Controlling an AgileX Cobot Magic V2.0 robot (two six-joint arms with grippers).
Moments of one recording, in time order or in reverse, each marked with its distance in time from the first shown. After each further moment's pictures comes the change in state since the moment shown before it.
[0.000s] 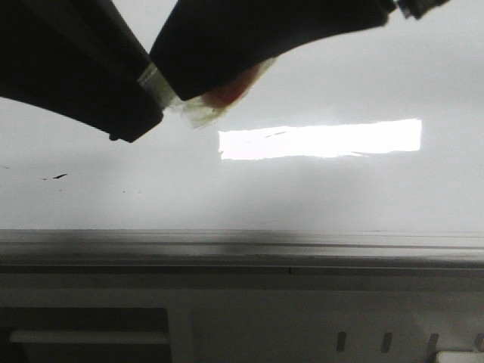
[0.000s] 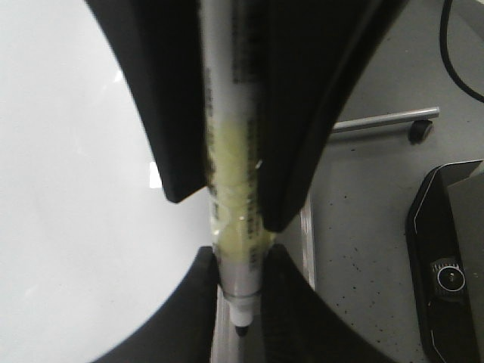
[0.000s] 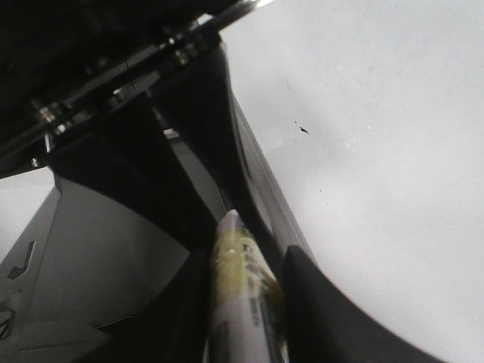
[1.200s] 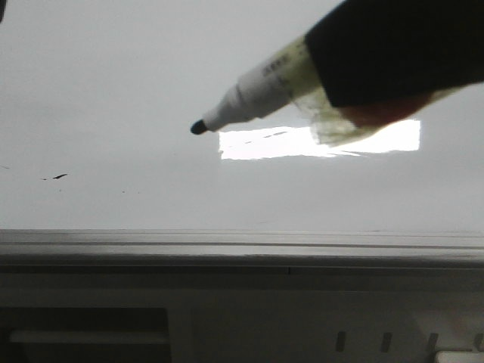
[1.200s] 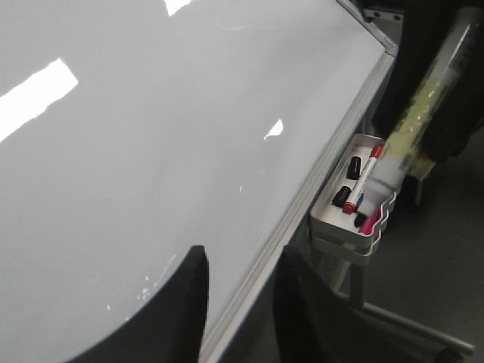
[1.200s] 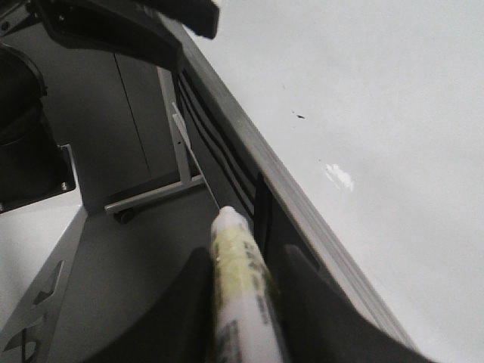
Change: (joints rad) left arm 0.000 -0.439 0.357 -0.080 -0.385 -0.428; right arm 0.008 -0.320 0.291 0.090 -0.144 0.002
